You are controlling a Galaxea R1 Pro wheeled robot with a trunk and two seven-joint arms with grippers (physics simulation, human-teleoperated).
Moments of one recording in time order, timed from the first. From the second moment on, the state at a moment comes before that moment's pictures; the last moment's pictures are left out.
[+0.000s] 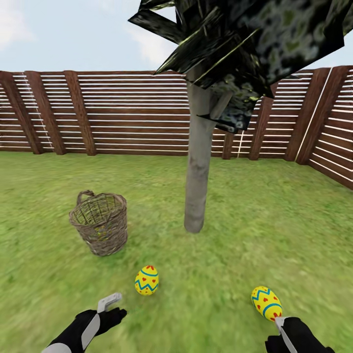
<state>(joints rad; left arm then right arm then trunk) -0.53 0.03 0.22 -0.34 0.17 0.36 -0.06 -0.38 -0.19 -0.06 -0.62 0.05 0.74 0.03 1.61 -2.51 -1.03</state>
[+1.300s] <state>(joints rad) -0.53 0.03 0.21 -0.34 0.16 0.23 -0.05 -0.38 -0.19 -0.06 -0.61 0.06 0.74 0.03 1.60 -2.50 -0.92</state>
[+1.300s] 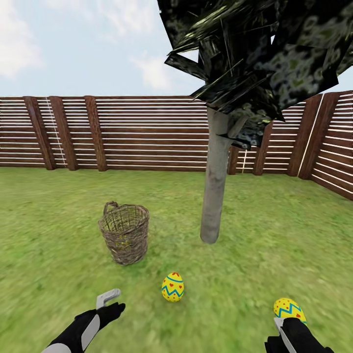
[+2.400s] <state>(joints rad) -0.53 0.03 0.21 -0.34 0.16 0.23 -0.05 -0.38 -0.19 -0.06 -0.61 0.06 0.74 0.03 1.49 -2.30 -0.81</state>
